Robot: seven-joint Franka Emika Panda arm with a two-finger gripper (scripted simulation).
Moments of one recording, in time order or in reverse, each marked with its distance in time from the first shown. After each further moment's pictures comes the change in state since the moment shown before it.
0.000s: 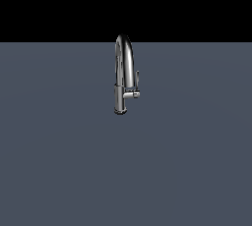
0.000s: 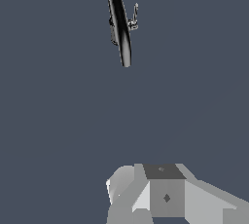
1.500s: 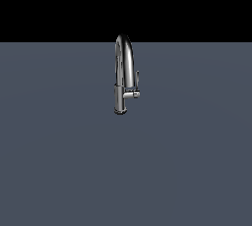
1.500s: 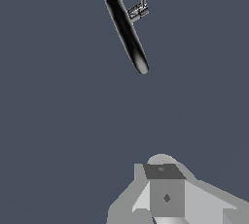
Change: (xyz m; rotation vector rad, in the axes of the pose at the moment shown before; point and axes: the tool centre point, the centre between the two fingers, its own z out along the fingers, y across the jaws) arm 0.096 -0.011 0.019 0.182 -0.237 0.187
